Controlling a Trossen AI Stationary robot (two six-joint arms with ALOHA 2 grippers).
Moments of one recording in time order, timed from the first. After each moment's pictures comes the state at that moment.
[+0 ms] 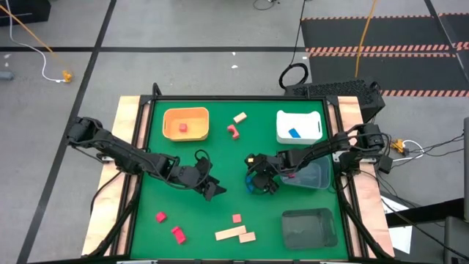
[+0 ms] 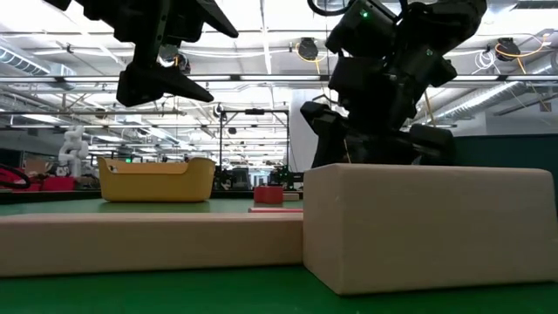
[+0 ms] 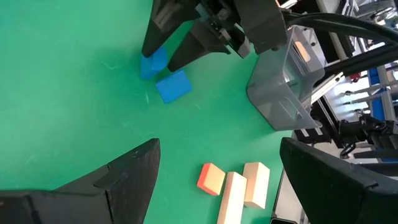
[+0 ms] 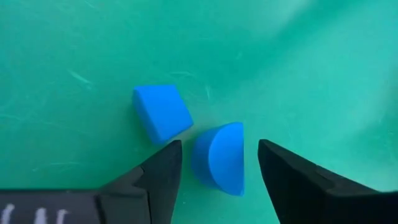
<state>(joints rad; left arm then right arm) -0.34 1.39 0.79 0.01 -0.18 -1.10 0.09 1.72 0.83 0.02 -0.11 -0.69</state>
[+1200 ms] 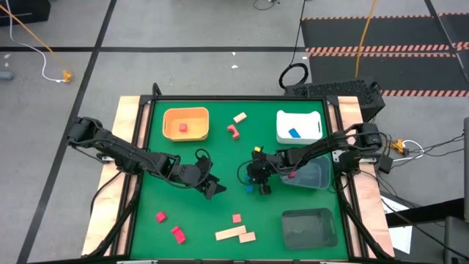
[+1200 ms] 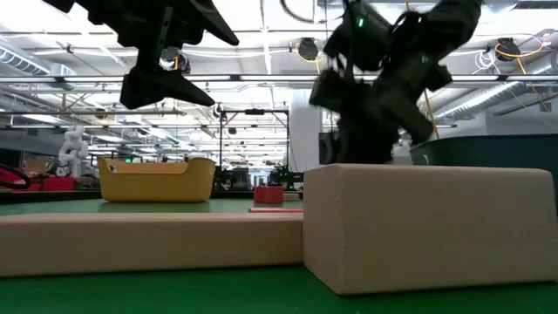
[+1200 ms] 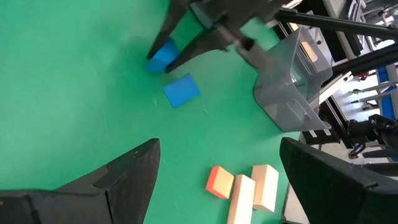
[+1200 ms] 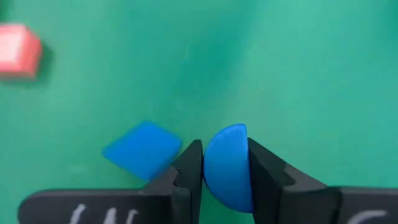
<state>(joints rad) -0.31 1.39 0.79 -0.01 -0.18 -1.06 0.07 1.72 0.83 0.04 -0.11 -0.02</state>
